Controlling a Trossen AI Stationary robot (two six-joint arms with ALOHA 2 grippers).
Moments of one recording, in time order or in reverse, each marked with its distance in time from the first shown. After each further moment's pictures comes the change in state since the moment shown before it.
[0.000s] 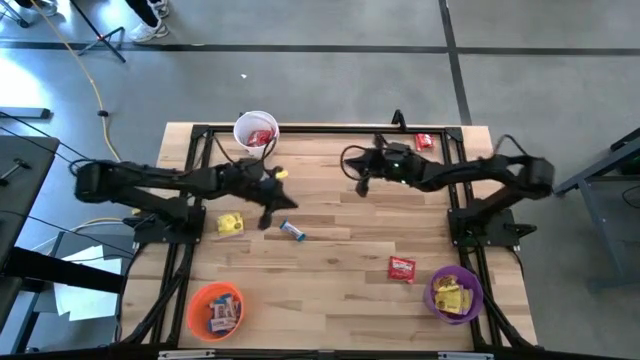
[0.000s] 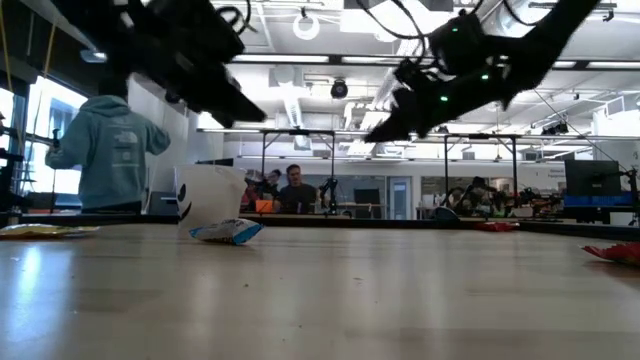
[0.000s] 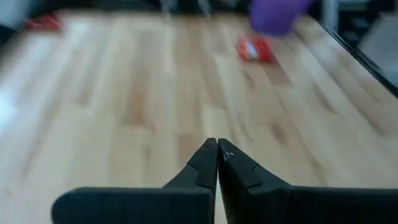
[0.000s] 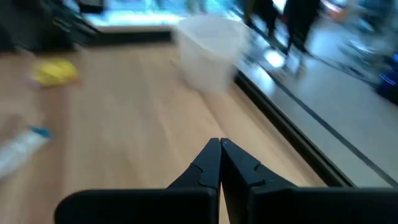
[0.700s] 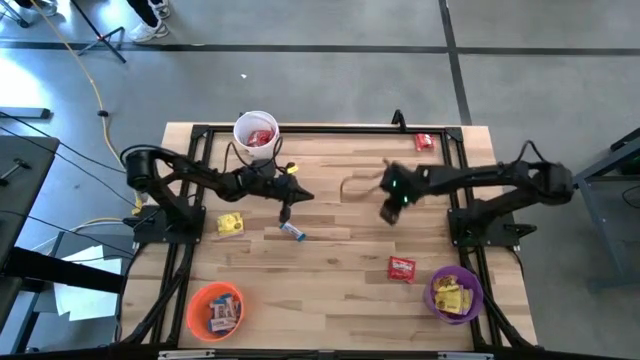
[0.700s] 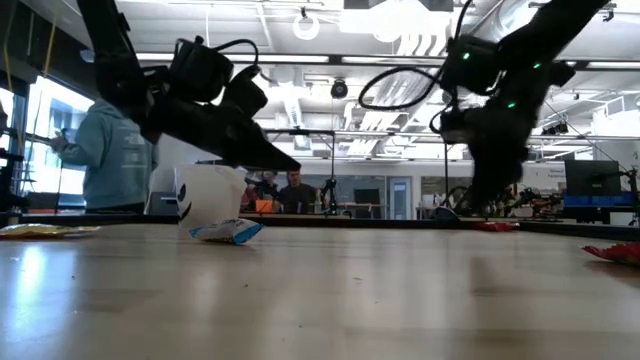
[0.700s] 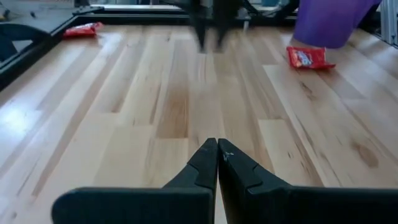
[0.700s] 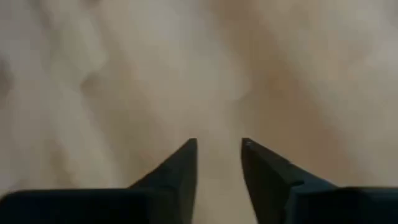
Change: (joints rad) left arm 0.102 0.440 -0.073 0.659 0.012 -0.004; right arm 0.093 -0.162 0.007 -0.979 -0.143 0.457
